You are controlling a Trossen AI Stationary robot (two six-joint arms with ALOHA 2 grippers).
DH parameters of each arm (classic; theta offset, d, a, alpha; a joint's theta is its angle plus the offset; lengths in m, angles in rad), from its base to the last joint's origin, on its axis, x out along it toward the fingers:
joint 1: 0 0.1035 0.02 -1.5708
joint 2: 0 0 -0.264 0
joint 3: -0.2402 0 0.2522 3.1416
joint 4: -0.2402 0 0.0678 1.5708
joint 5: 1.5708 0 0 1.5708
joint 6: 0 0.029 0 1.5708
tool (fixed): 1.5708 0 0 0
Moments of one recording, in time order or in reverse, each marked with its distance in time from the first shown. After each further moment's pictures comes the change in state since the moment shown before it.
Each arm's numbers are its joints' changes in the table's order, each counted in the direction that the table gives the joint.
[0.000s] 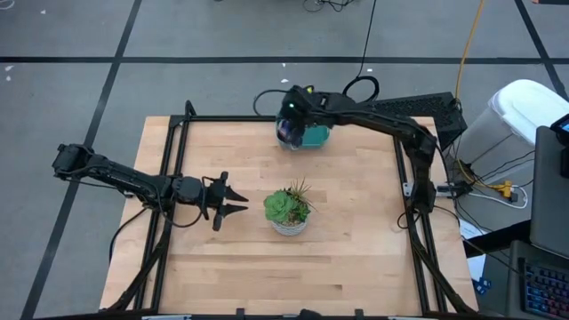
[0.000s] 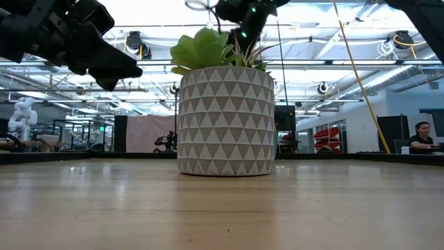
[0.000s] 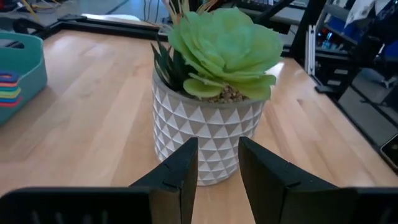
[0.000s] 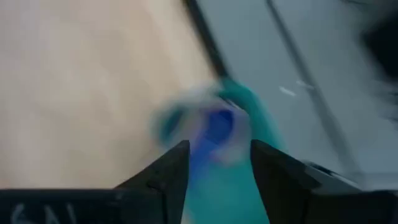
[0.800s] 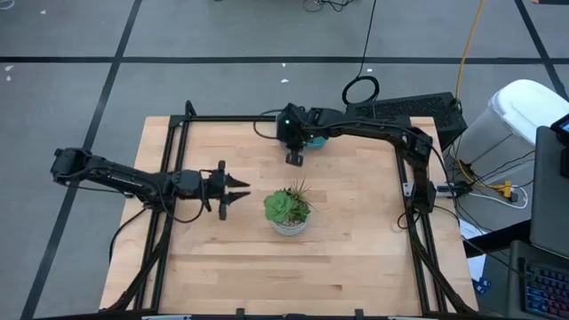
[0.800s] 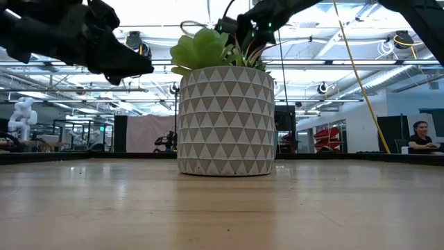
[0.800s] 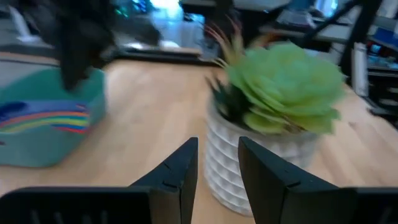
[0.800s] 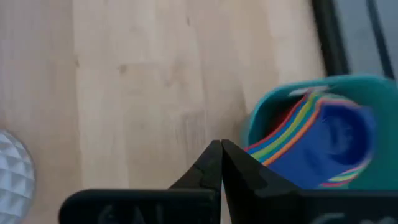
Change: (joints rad) left arm 0.090 0.000 0.000 0.069 -0.069 0.088; right arm 0.001 0.031 0.200 0.177 -0.299 -0.110
